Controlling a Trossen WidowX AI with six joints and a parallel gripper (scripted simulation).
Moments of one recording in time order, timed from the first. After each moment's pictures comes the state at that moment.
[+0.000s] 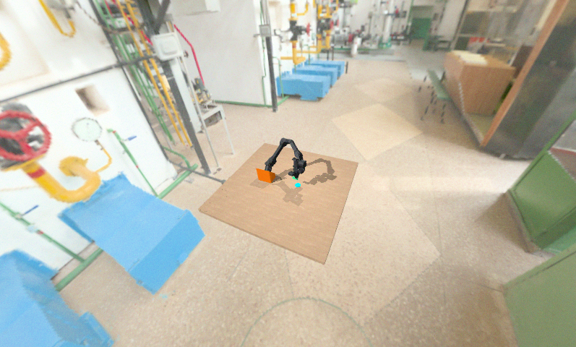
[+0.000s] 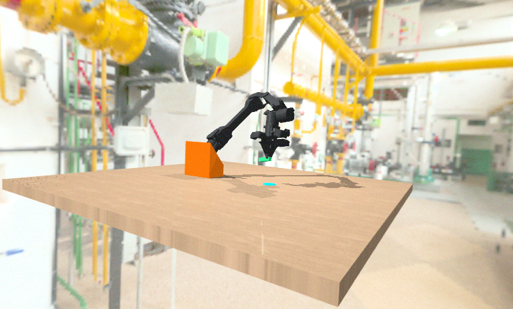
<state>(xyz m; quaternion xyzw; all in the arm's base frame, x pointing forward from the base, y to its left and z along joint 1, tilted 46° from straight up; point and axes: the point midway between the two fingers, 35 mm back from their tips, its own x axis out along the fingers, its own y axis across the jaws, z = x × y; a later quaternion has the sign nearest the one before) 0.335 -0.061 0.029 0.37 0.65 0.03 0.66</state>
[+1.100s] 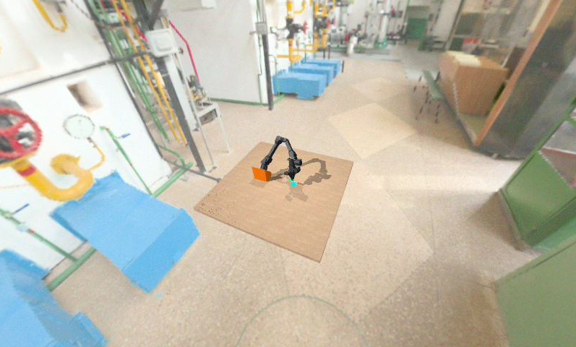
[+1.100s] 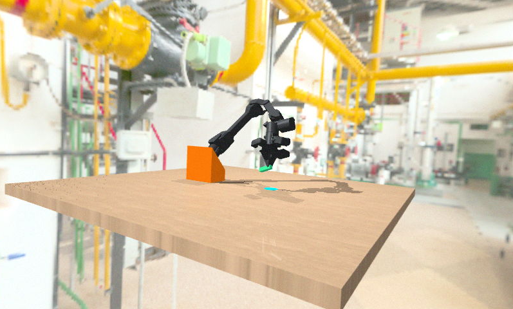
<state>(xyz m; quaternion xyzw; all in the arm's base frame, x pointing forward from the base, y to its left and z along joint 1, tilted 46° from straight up) 0.340 -0.058 0.008 0.32 0.62 -0.03 0.72</state>
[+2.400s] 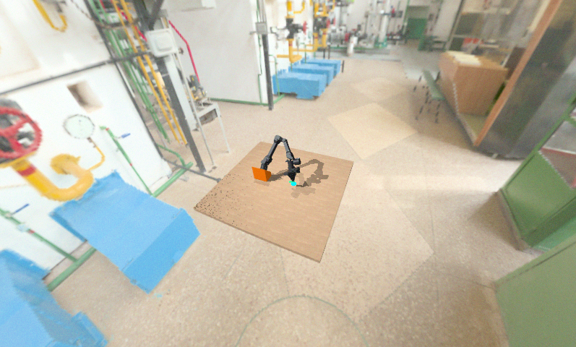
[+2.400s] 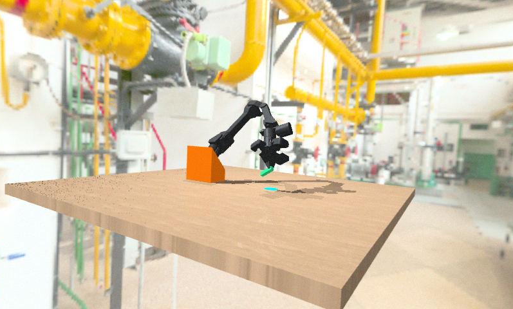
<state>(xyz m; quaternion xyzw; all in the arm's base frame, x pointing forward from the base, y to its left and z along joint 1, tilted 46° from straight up) 0.346 -0.056 -0.003 0.28 0.55 -0.10 0.78</state>
